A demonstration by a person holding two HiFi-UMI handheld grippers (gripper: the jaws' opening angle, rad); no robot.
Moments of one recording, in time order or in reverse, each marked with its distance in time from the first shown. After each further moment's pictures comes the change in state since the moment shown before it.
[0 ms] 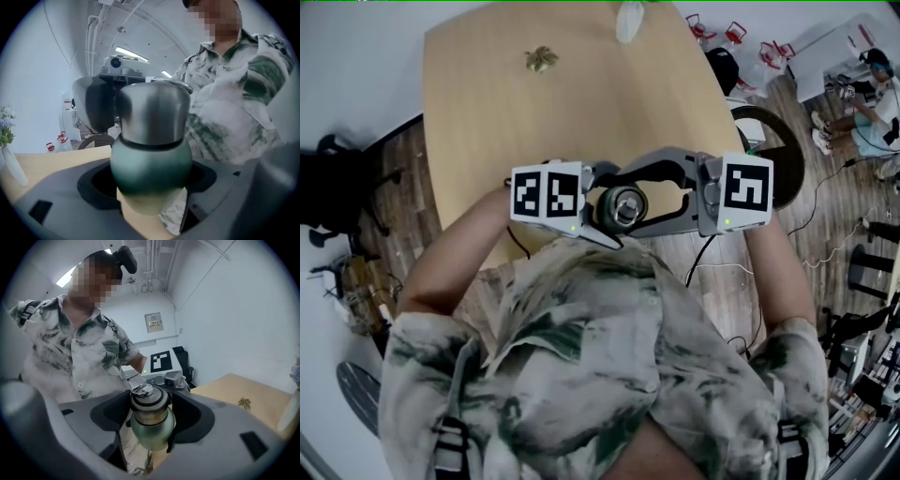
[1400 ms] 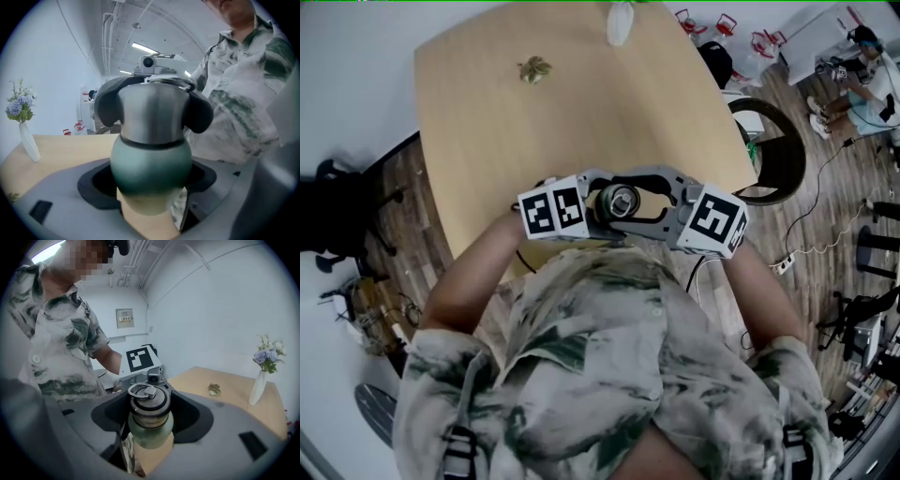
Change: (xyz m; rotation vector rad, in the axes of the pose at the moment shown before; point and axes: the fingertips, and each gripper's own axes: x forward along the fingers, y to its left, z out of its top) left arm -0.001 0.030 -0.061 -0.121 0.048 0.168; right arm 0.031 -0.048 -0.043 0.077 0.008 -0.405
